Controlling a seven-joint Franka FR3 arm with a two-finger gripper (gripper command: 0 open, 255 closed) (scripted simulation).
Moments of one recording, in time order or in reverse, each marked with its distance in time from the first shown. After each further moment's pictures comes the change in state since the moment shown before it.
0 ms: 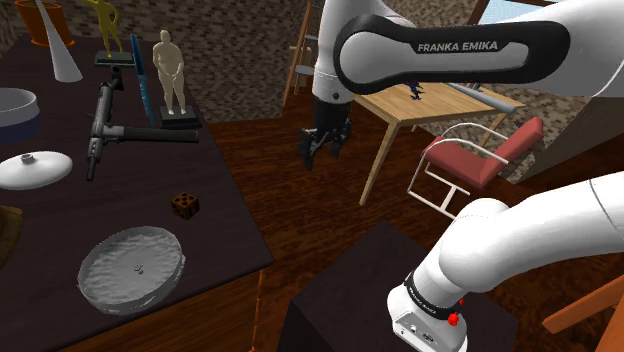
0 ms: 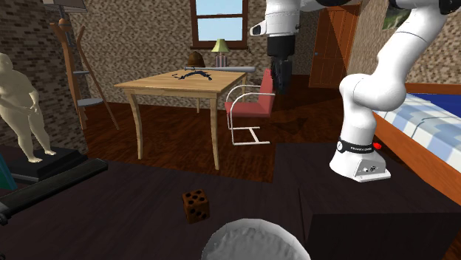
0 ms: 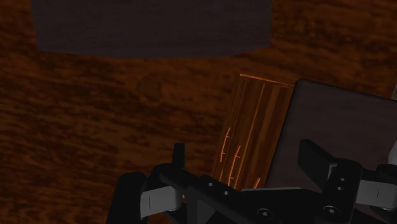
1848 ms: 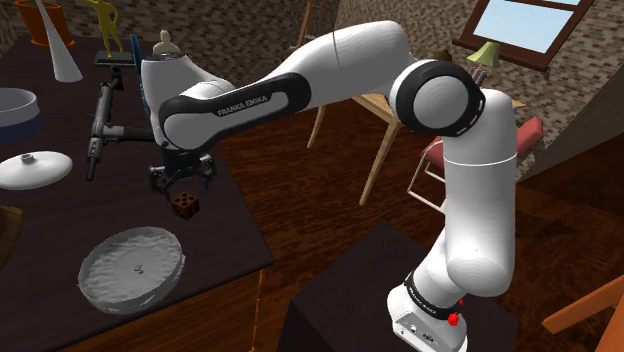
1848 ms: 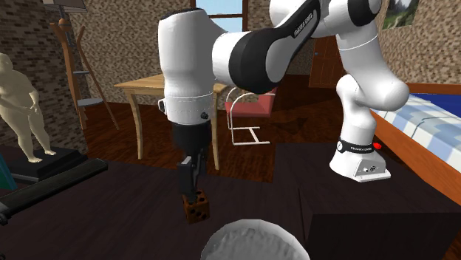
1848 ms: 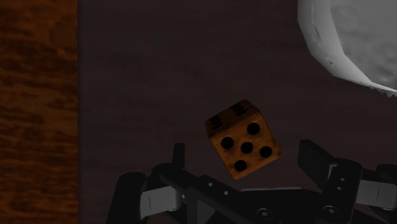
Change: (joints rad) arm 0.177 1.061 0.171 0.790 -0.334 0.278 0.567
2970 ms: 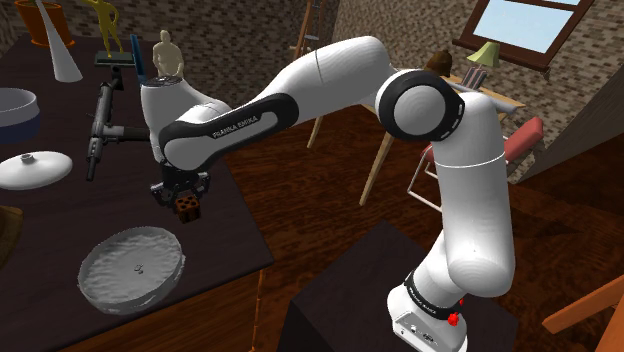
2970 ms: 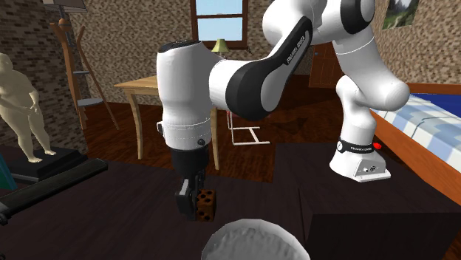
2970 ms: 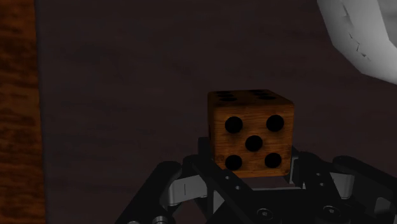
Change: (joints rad) arm 0.023 0.083 -0.020 0.010 -0.033 0.072 0.024
